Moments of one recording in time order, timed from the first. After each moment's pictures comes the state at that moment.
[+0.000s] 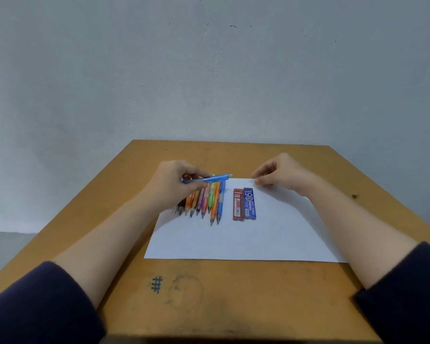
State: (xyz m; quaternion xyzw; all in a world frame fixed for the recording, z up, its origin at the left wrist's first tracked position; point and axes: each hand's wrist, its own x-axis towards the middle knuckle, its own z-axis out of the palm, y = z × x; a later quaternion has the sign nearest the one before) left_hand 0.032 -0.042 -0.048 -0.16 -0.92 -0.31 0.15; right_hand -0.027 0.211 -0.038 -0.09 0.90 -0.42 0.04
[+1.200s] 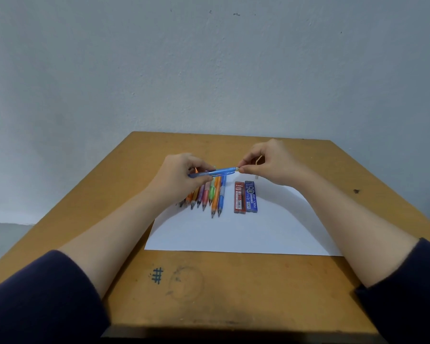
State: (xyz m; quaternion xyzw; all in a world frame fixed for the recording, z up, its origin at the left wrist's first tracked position) left_hand 0.028 -0.032 -0.058 -0.15 -0.92 -0.32 0.17; right_hand -0.014 0.185 -0.028 -0.26 0.91 -0.32 -0.06
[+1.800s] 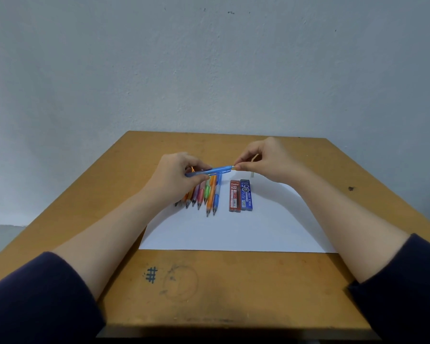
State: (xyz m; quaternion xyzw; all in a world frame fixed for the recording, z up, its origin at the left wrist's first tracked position) left_hand 0.029 -0.028 -0.059 -0.16 -0.92 -0.30 0.19; right_hand -0.019 0.189 -0.031 -0.26 0.90 -0.36 -0.06
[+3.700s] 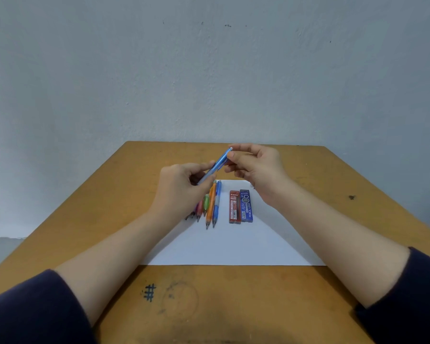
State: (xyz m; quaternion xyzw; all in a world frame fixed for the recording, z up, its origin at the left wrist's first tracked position) left_hand 0.038 -0.010 -0.064 -0.16 -0.83 -0.44 0.31; right_hand 0.005 0.154 -0.030 -0.11 0.67 -0.73 -0.04
